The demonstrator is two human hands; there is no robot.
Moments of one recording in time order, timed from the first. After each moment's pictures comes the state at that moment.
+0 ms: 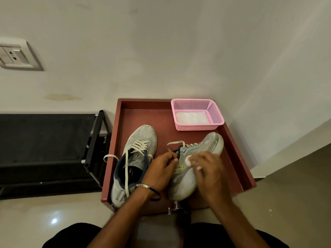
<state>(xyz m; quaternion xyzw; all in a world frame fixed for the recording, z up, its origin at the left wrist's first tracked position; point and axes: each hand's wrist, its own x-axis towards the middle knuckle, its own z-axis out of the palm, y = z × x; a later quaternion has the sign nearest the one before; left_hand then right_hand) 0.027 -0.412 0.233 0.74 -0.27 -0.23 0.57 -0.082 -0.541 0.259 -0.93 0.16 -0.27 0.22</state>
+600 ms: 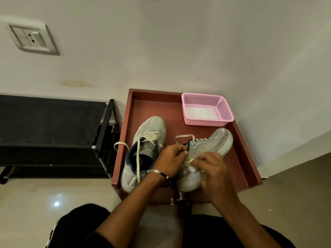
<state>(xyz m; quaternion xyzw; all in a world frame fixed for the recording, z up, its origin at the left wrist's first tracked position) 0.029 -0.417 0.235 0.74 -0.26 -0.24 0.58 -0.091 -0.528 0.265 -0.95 0.03 -0.25 0.19</state>
